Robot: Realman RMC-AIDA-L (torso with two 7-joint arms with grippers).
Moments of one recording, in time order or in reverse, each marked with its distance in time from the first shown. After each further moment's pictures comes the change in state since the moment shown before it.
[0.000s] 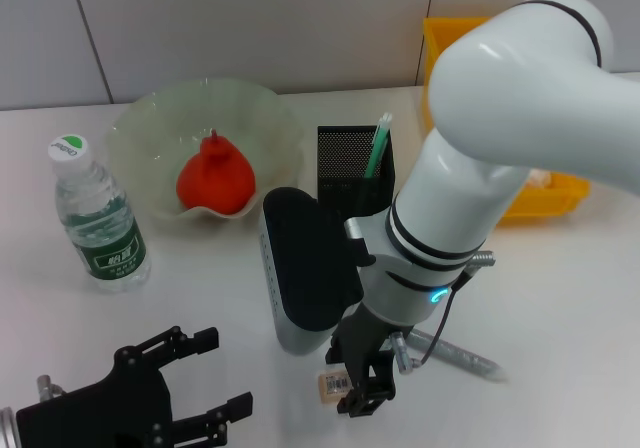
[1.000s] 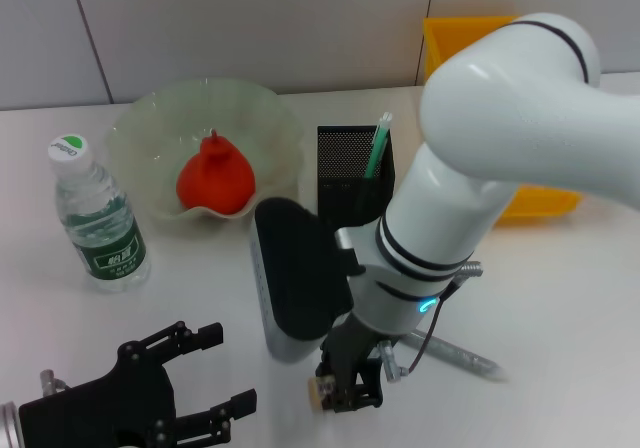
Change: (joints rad) left arm -0.008 -0.001 0.001 0.006 0.000 0.009 0.000; right arm 0.006 -0.001 -0.042 -0.031 0.041 0.061 0.004
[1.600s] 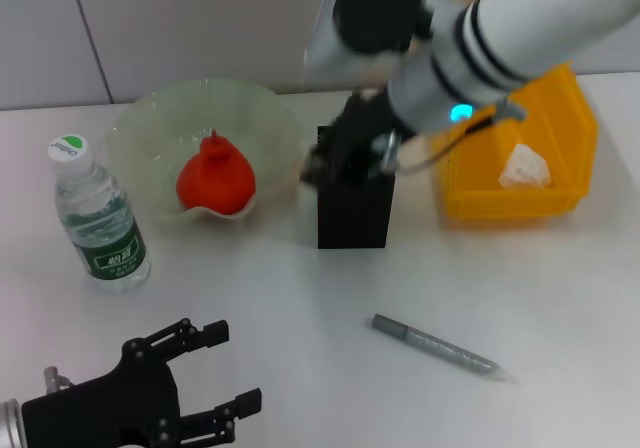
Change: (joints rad) left arm -0.008 -0.002 -0.002 0.000 0.000 0.022 0.000; right arm -0.030 -0.007 0.527 0.160 -0.152 0.035 0.057
